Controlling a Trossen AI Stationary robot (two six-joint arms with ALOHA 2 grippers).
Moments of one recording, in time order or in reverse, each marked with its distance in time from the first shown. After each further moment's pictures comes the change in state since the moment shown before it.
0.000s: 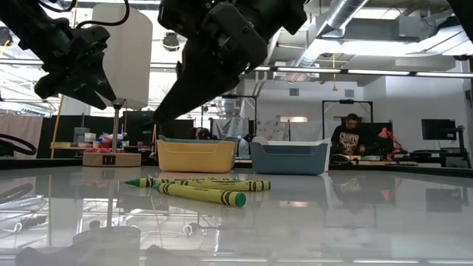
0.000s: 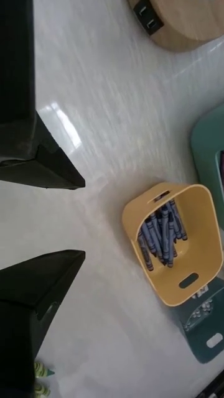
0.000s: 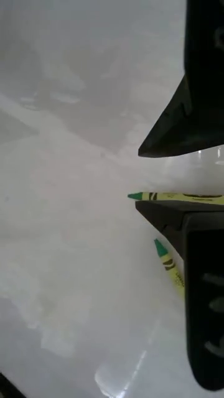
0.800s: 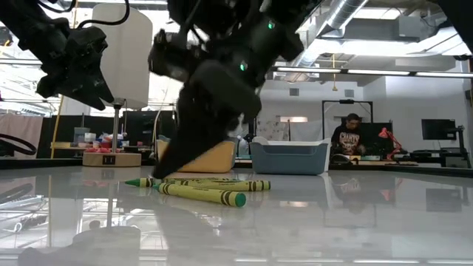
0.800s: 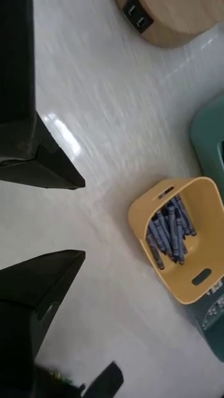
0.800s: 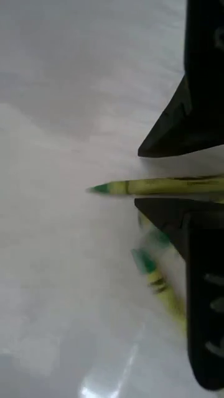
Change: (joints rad) left arm 0.000 0.000 0.000 -0.010 0.022 0.076; right arm 0.016 0.108 0.000 0.019 0.037 0.090
